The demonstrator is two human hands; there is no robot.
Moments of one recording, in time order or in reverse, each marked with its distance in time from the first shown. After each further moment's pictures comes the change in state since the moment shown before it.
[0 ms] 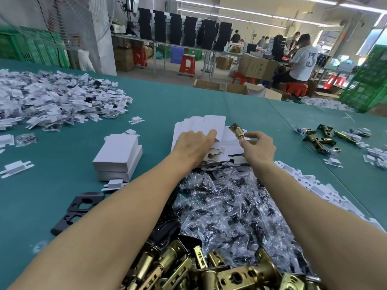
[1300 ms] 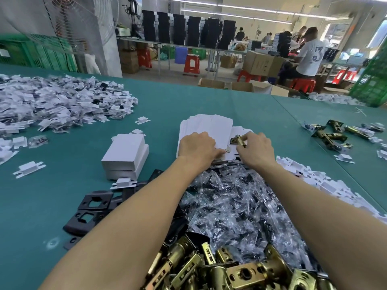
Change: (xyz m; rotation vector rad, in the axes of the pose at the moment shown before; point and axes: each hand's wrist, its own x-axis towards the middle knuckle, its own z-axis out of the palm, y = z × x) left_hand -0.005 0.006 0.008 -0.100 -0.090 -0.125; right_hand 0.004 0.007 0.012 -0.722 -0.163 -0.259
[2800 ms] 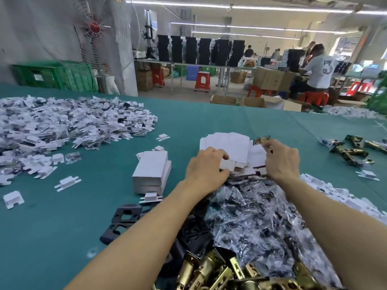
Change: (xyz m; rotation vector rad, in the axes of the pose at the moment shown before) left_hand -0.047 -0.030 -0.033 -0.460 -0.025 -0.063; right_hand 0.008 -0.001 -0.008 -0.026 0.253 0.000
